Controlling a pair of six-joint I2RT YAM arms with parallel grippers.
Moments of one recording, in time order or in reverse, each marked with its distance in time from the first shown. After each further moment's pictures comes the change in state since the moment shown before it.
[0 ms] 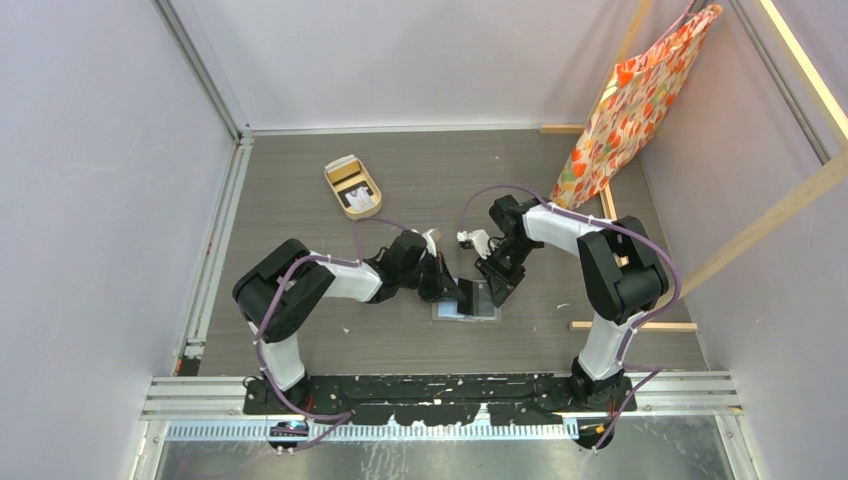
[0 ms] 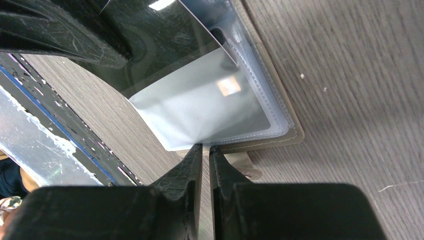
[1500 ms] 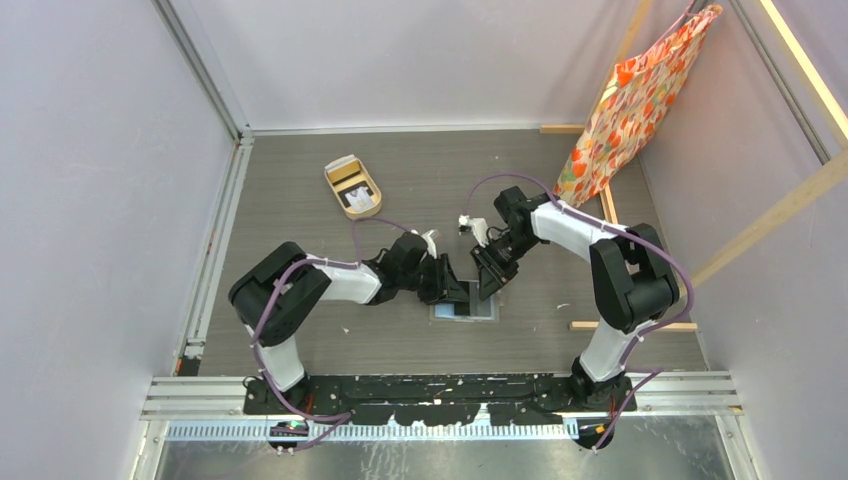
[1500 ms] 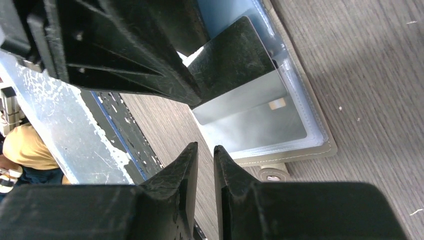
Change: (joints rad) left arm -0.013 -0.017 -0.009 -0.006 -0.026 0.014; right arm -0.022 -0.073 0.012 0.019 -0.226 0.058
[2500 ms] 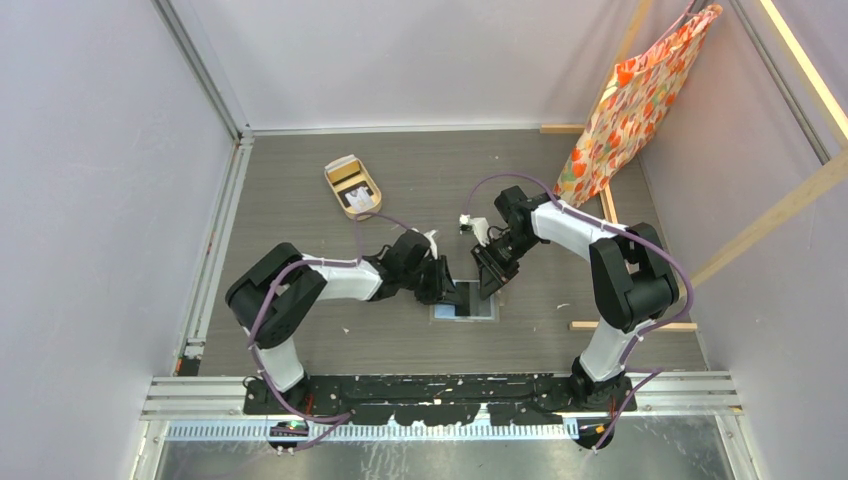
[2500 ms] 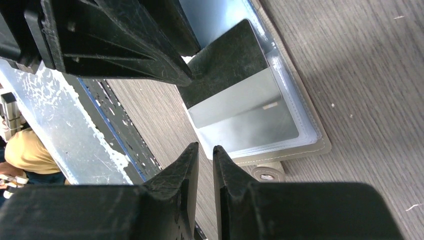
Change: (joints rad) left arm -0.005 -0.039 0.036 -0.175 -0.043 0.090; right arm -0.007 0.009 0.000 0.013 0.013 0.024
